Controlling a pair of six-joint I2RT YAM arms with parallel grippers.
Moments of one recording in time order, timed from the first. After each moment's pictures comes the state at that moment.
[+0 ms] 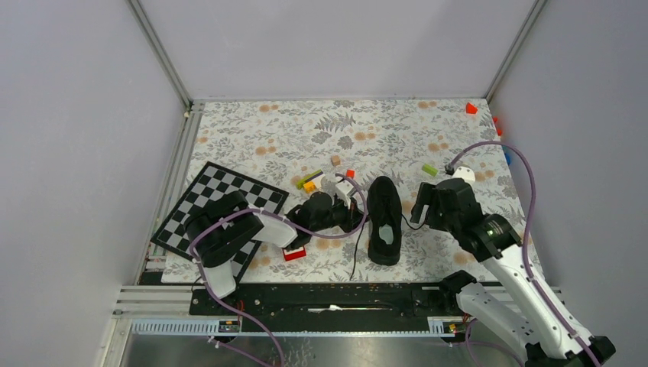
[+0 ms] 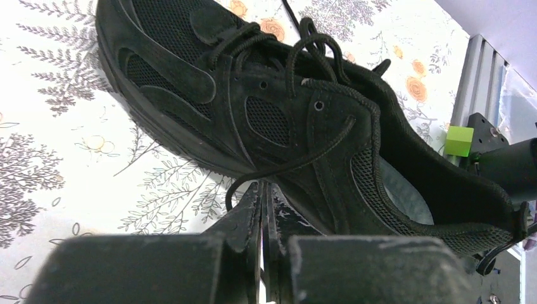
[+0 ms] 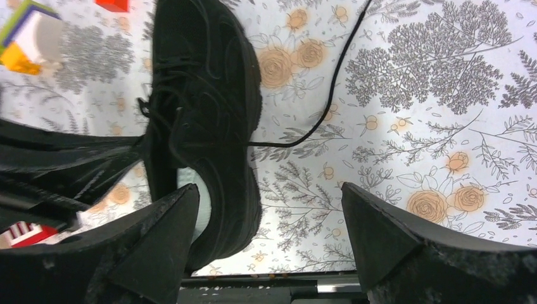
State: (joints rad) left arm -0.94 1.79 0.65 0.86 0.22 -0.39; right arm 0.50 0.73 0.85 -0.95 0.31 0.59
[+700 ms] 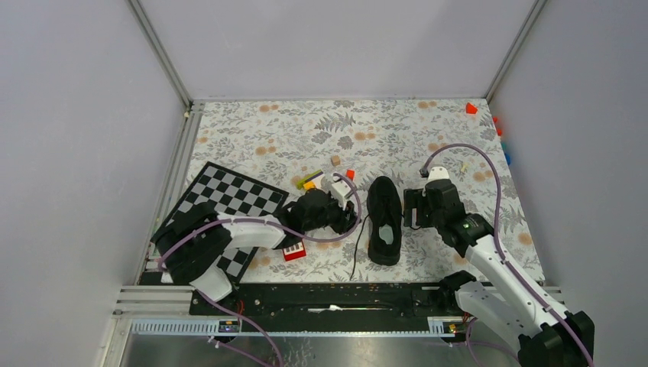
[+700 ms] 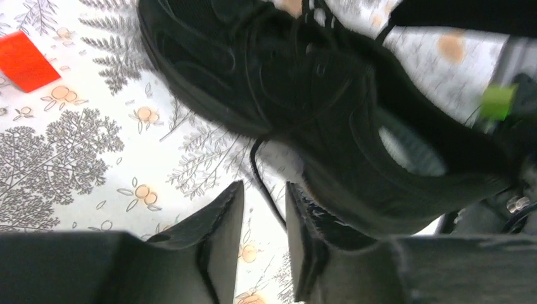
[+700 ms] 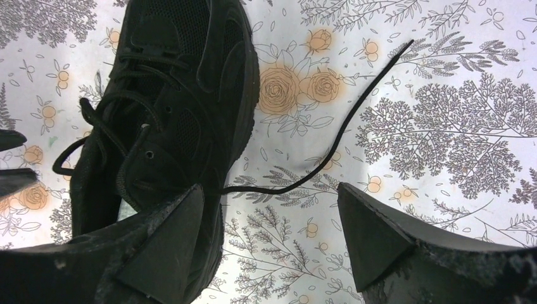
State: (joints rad) left arm -0.94 1.55 0.64 0.56 0.13 -0.26; right arm 0.41 0.82 0.60 -0.57 0.18 0.25
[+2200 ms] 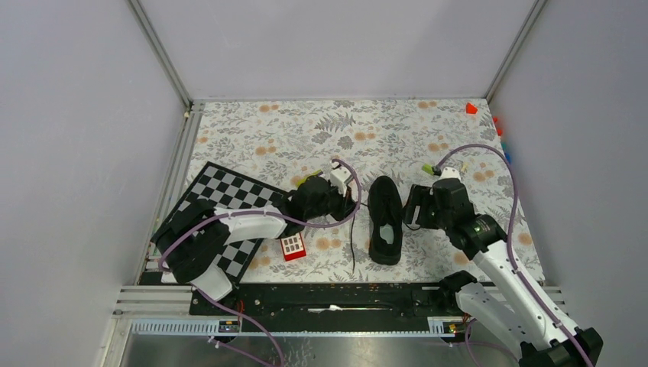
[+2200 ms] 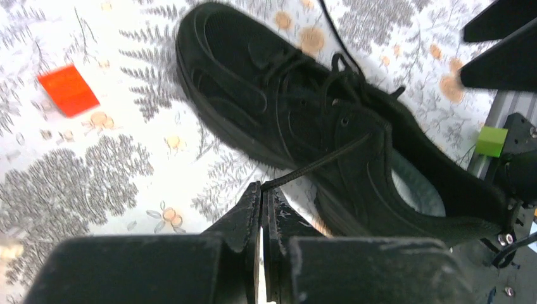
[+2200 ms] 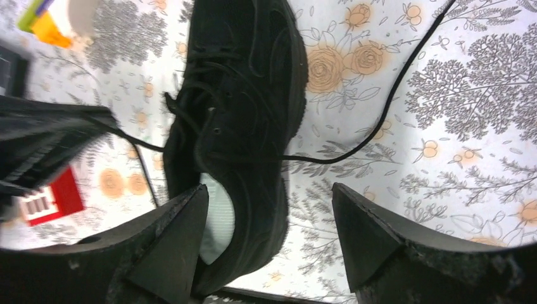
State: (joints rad) left arm -0.87 1.58 0.74 0.49 0.17 -0.27; right arm 0.41 0.77 0.65 -0.67 0.10 0.45
